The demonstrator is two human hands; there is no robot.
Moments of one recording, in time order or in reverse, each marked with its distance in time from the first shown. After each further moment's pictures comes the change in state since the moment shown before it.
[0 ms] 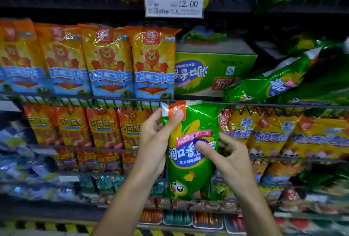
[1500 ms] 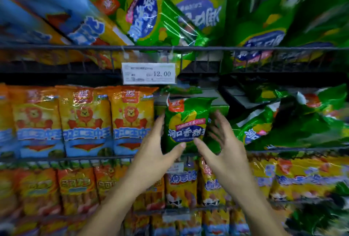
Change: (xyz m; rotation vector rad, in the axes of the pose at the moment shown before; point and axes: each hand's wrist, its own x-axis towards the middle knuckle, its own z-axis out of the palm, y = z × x) left_hand 0.080 0.037 0.032 0.890 -0.294 0.345; right_hand 0.093 -0.053 -0.029 -0.518 0.245 -0.238
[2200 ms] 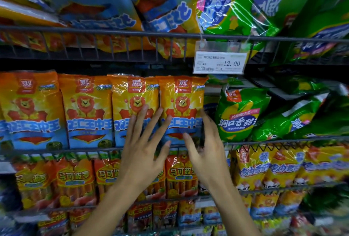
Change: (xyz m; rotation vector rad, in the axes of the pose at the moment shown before) left_hand -0.033 -0.115 -0.111 0.749 0.210 0.378; right_hand -0.023 -0.037 0.155 -0.265 0.089 -0.102
